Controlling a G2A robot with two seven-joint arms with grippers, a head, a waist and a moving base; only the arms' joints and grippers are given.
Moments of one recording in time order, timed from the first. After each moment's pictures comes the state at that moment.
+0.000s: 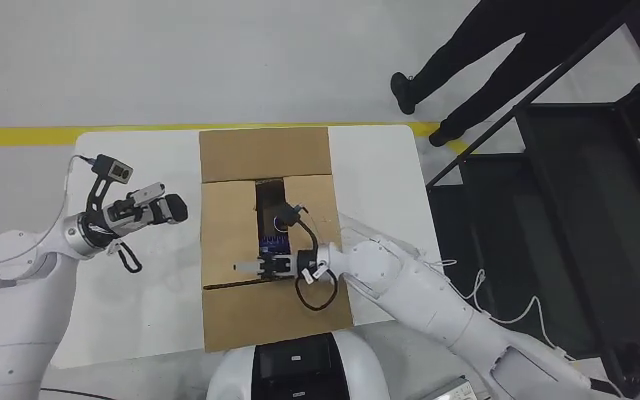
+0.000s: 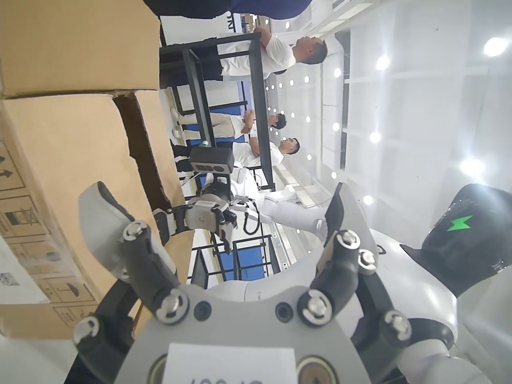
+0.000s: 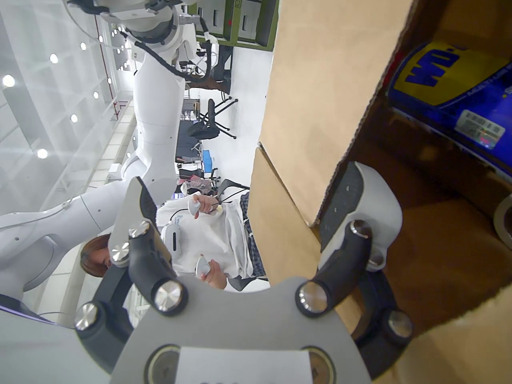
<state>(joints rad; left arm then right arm) 1.18 -0.93 -1.49 -1.37 -0.67 -0.29 -1.28 -1.03 -1.21 0.68 -1.48 0.20 -0.19 0.67</state>
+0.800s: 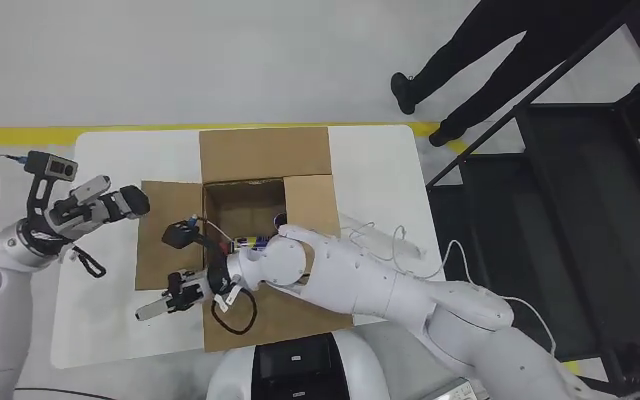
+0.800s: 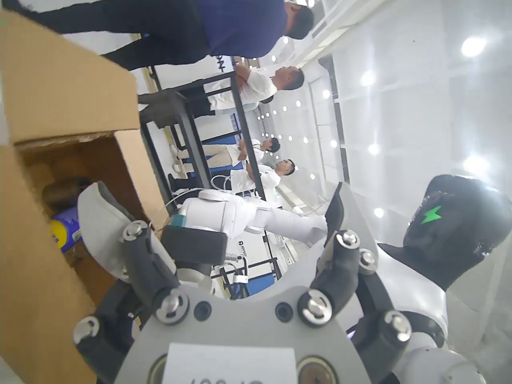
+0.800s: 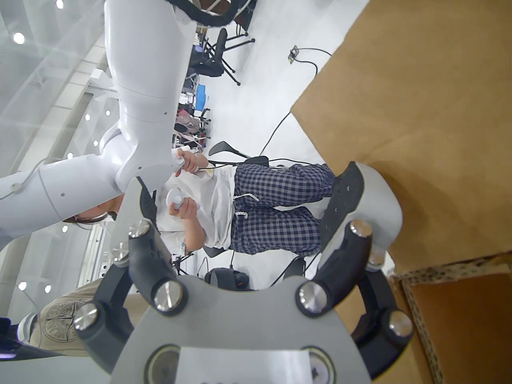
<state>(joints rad) 1.31 -0.90 -1.69 -1.50 -0.67 -0.21 -1.23 -0.68 -1.55 0.30 -1.19 0.15 -0.31 0.62</state>
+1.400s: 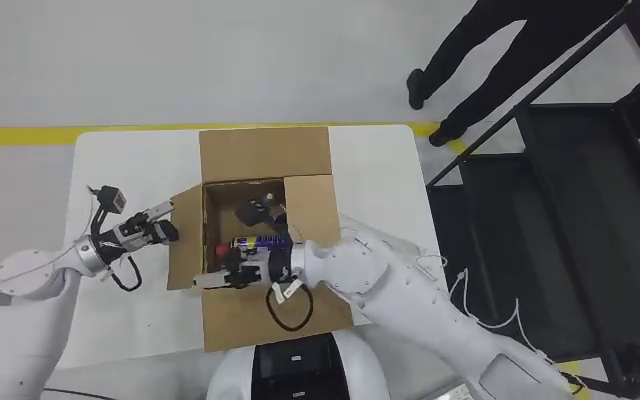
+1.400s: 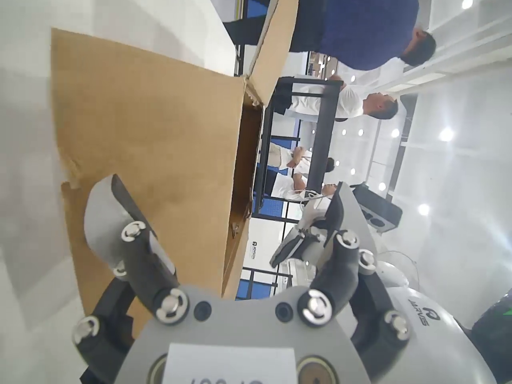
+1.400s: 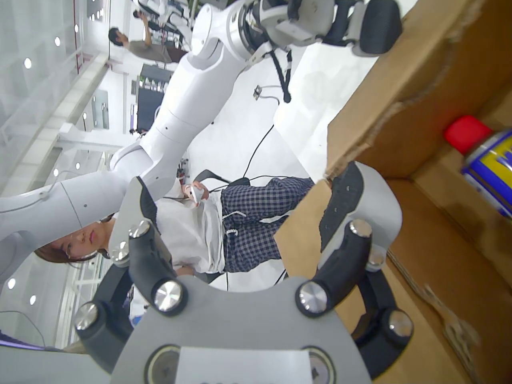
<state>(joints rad) 1.22 -0.93 -1.45 -1.24 -0.42 -0.24 -1.14 -1.14 -1.27 0.82 -1.79 -0.12 -0.02 0.74</state>
